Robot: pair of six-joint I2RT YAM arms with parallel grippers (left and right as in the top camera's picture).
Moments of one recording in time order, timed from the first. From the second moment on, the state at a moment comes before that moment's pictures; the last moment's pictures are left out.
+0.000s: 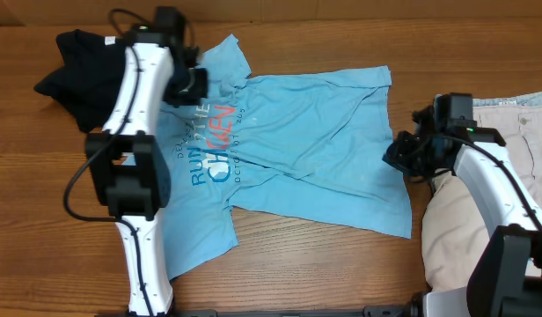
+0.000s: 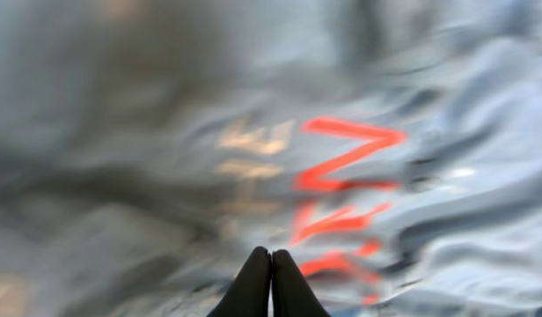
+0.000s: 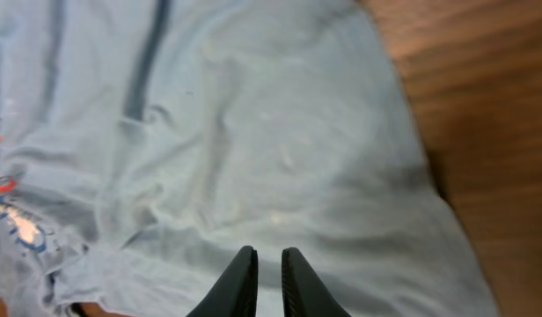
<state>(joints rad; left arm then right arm) -0.08 2.36 2.17 -1.25 0.15 -0.05 -0.09 1.61 1.05 -0.74 -0.40 0.31</state>
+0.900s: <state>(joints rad) -0.23 2.36 1.98 -0.97 0.15 0.03 -0.05 1.86 1.10 -0.89 -0.16 0.52</state>
